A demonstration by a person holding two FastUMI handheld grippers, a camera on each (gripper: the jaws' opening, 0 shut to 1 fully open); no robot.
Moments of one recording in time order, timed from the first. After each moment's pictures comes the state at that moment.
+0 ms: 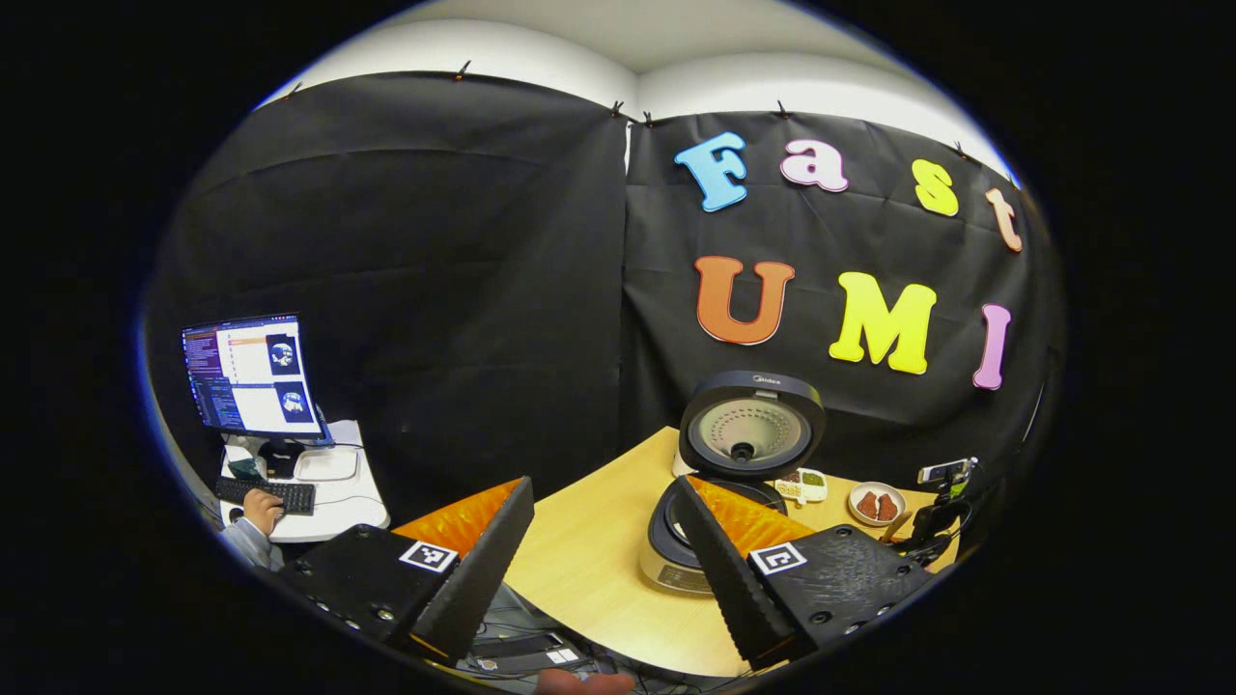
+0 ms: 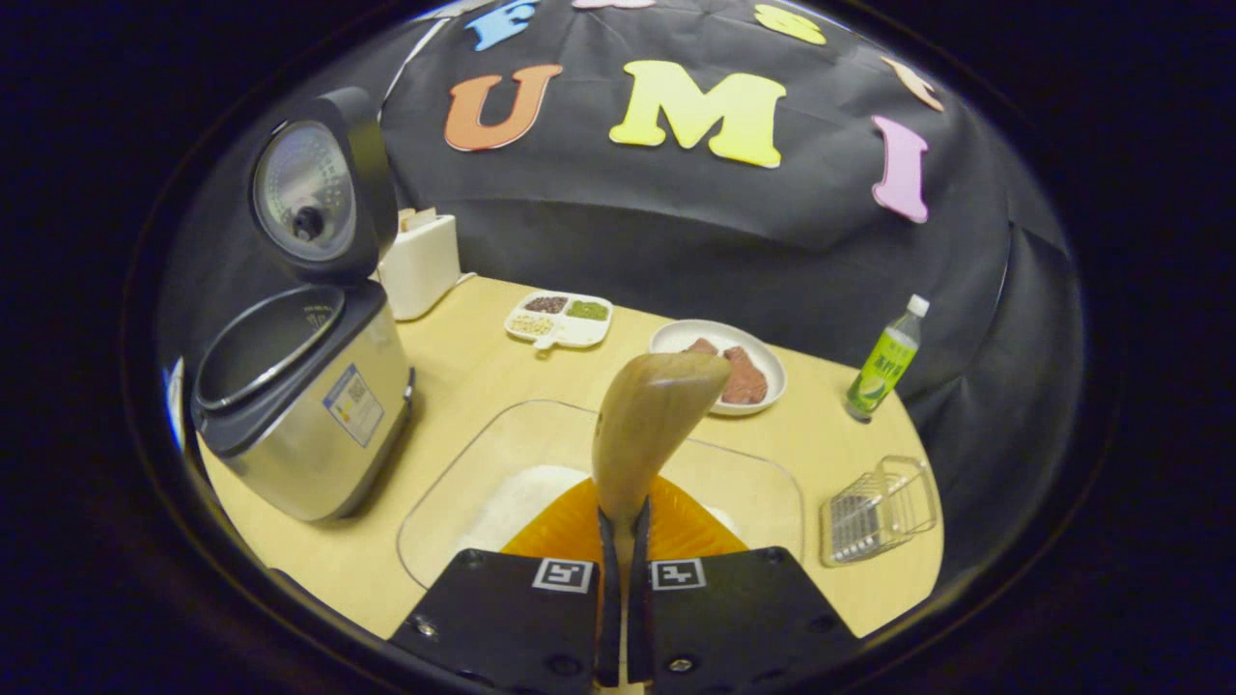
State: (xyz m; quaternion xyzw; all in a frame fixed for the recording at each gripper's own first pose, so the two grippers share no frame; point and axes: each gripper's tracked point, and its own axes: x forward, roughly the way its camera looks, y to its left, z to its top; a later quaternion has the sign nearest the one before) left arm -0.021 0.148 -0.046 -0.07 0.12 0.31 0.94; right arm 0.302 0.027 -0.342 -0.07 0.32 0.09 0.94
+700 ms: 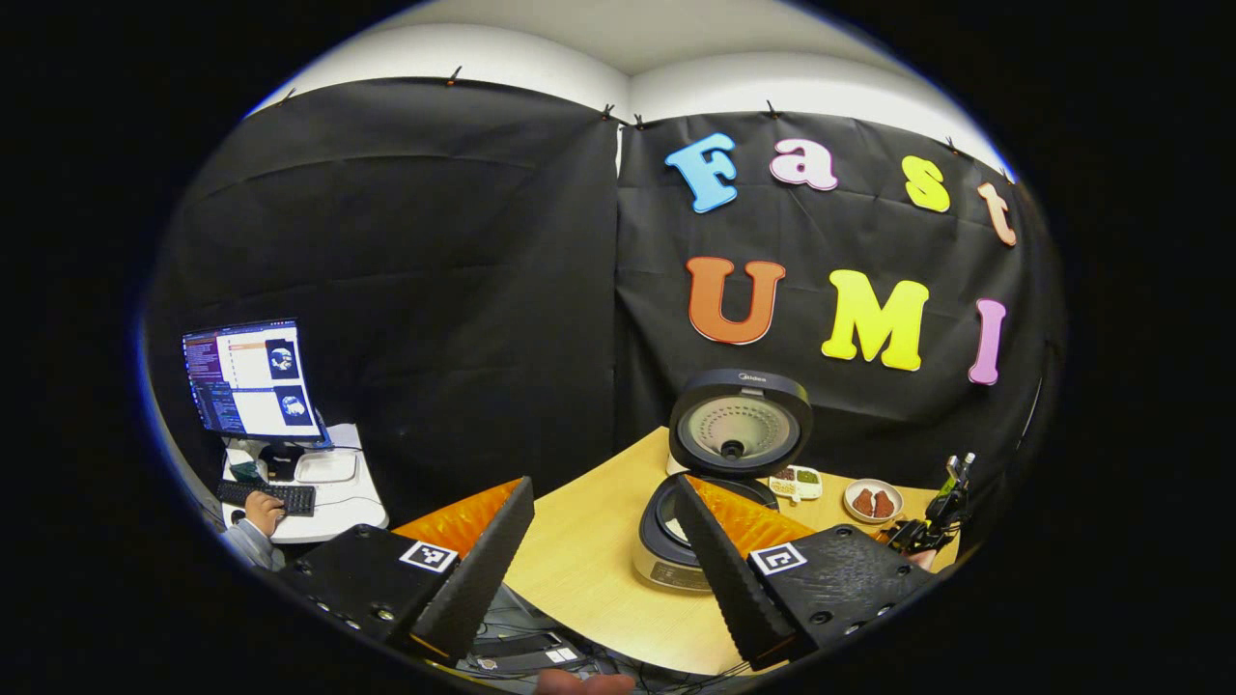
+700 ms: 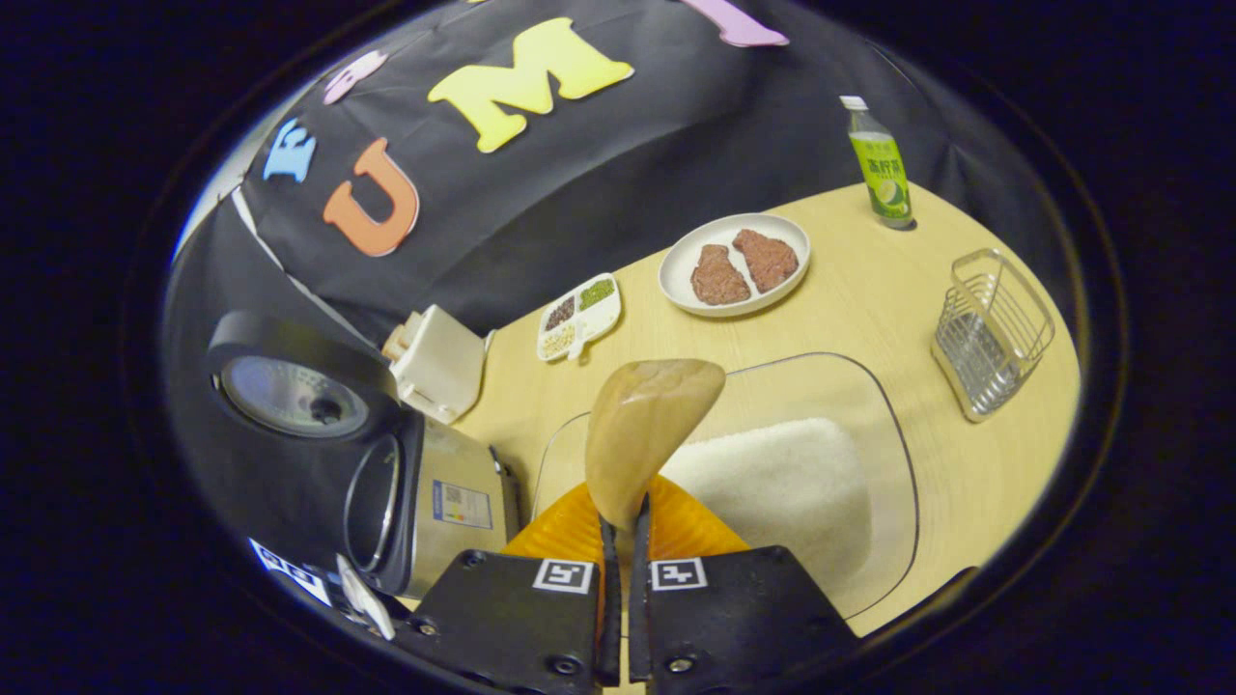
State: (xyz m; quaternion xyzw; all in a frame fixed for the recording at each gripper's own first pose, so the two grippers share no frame) left arm -0.008 0.120 -0.045 -0.06 0.13 0.29 0.95; right arm 0.302 0.040 -0.329 0.28 0.40 0.11 0.87
